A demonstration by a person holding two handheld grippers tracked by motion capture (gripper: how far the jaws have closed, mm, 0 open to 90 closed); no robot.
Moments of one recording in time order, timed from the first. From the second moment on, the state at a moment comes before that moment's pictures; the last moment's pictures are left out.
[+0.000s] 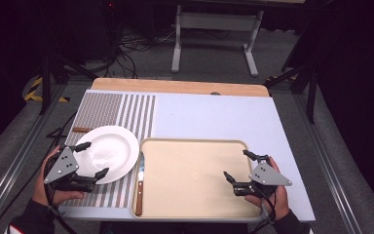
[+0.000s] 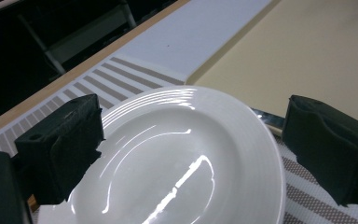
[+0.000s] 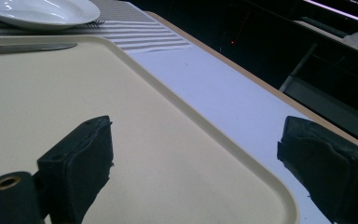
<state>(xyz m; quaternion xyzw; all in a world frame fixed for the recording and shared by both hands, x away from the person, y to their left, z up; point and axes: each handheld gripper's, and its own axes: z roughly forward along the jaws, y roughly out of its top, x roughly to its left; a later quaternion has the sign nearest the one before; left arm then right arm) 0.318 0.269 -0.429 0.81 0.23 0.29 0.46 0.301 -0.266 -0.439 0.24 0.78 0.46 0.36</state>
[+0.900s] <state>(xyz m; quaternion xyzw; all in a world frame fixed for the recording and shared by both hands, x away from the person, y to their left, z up) 0.447 0.364 -0.441 0.82 0.33 0.23 0.41 0.318 -0.260 -0.438 0.24 0.80 0.44 0.33</state>
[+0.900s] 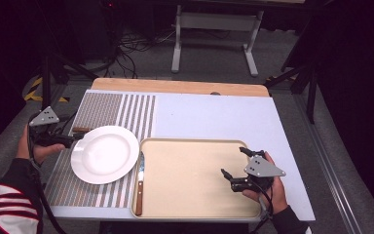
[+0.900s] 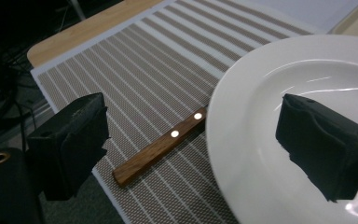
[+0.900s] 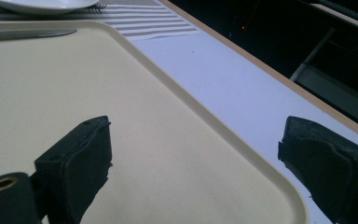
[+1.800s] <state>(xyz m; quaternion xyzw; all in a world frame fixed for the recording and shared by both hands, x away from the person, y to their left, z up) 0.510 0.355 -0.475 0.89 0.33 0.17 0.27 0.326 -0.268 -0.445 0.25 0.81 0.41 0.33</state>
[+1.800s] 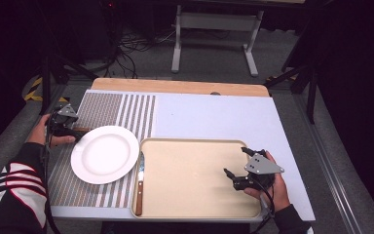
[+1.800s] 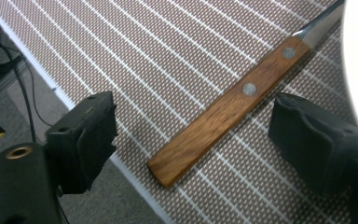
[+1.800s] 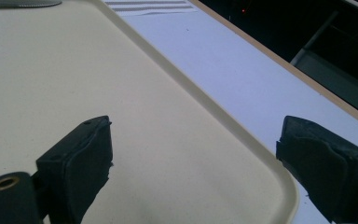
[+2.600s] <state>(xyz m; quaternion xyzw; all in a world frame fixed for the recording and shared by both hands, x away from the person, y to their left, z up) 0.516 0.341 -0.471 0.88 0.34 0.17 0.28 0.332 -0.266 -0.455 0.25 0.83 0.39 0.30</state>
